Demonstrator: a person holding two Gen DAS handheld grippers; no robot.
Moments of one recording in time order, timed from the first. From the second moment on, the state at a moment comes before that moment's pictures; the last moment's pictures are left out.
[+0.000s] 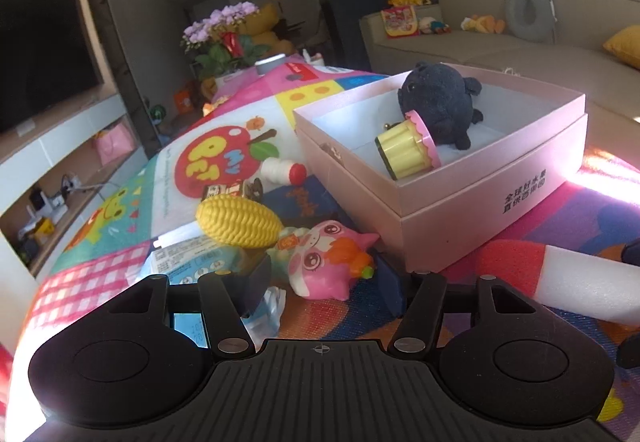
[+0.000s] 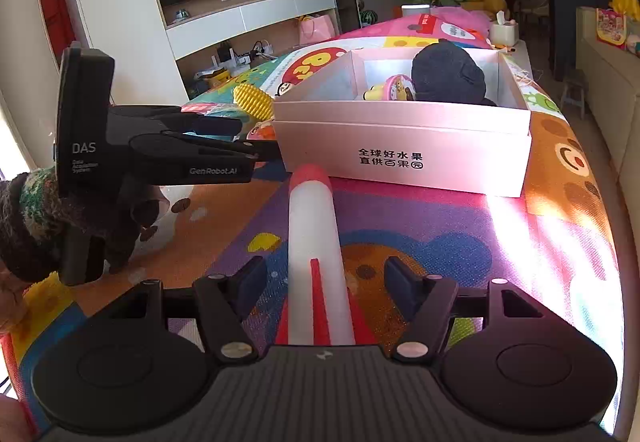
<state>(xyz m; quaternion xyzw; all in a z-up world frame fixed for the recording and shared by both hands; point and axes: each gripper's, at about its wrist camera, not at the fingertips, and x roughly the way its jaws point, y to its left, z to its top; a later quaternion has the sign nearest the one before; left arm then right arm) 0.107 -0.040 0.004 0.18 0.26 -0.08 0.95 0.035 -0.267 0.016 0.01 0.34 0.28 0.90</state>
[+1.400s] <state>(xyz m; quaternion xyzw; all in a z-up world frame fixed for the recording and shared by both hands) 0.006 0.034 0.012 0.08 0.33 0.02 0.94 0.038 -0.239 0.011 -0.08 0.36 0.23 0.90</state>
